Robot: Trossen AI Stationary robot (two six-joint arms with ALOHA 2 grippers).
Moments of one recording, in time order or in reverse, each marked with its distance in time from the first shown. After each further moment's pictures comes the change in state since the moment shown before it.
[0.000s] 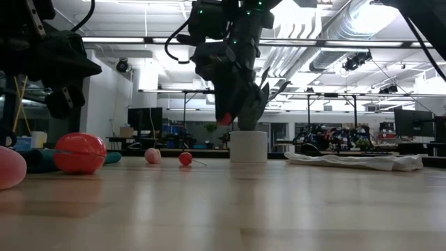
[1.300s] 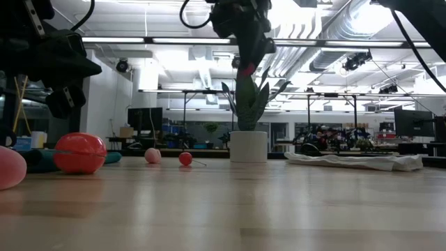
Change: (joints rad) left arm 0.000 0.000 0.000 0.000 0.000 0.020; right arm -0.037 0.000 0.414 -0.542 0.067 -0.088
